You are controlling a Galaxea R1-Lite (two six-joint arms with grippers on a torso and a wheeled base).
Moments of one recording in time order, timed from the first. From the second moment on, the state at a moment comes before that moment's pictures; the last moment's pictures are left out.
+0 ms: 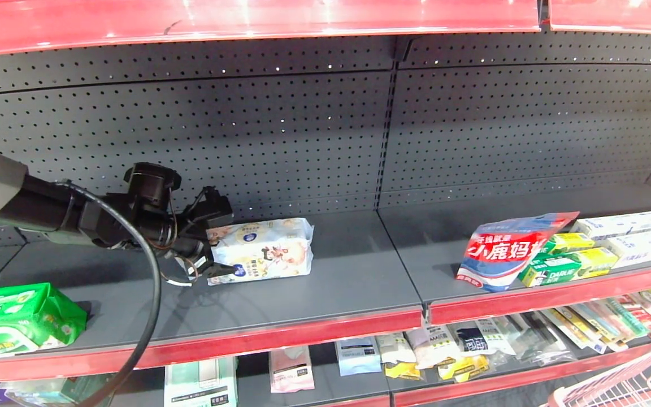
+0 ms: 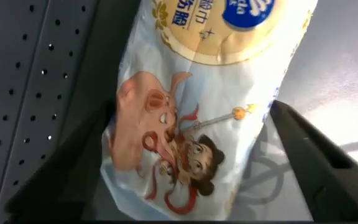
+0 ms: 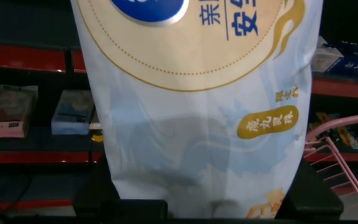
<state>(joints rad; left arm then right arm) -0.11 2.06 -1.19 -0.03 -0.39 0.96 0.09 0.10 -0.23 0.24 -0.13 -0.24</state>
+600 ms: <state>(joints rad) -0.11 1.99 -1.12 0.01 -0.46 0.98 0.09 0.10 -0.22 0.24 -0.13 -0.24</state>
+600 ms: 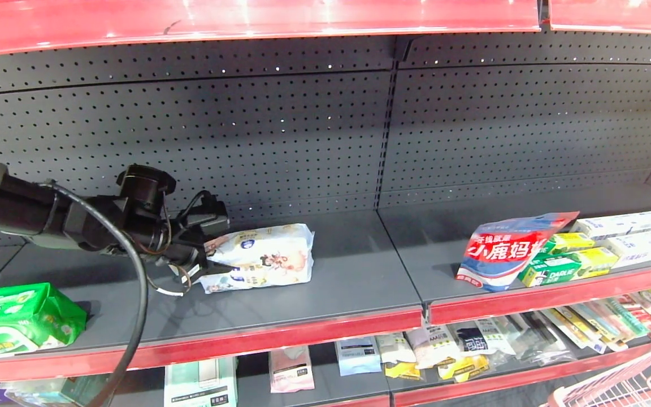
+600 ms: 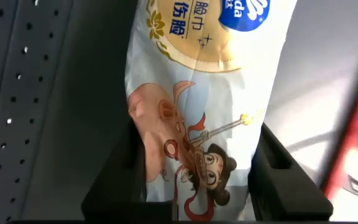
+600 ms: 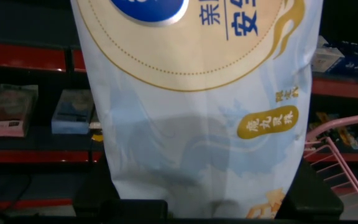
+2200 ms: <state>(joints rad) -0.05 1.79 -0.74 -0.09 -0.58 1.13 0.09 0.10 -0.23 0.24 -0.14 -0.24</state>
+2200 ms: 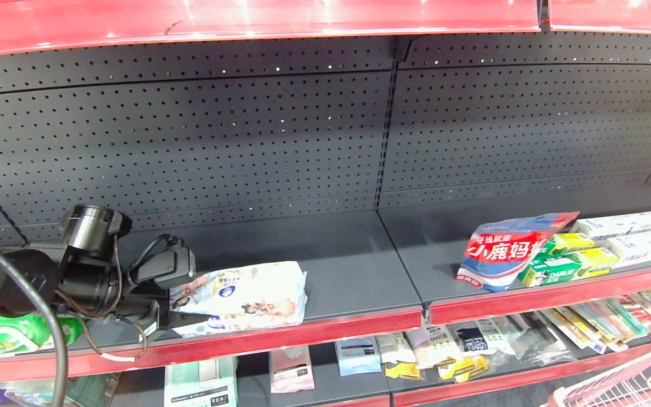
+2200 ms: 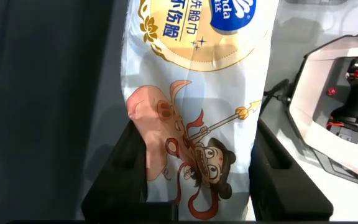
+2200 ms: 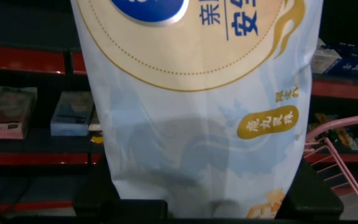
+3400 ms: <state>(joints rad) -0.05 1.80 -0.73 -0.16 -0.59 1.13 0.09 0.10 -0.23 0.24 -0.14 -0.24</state>
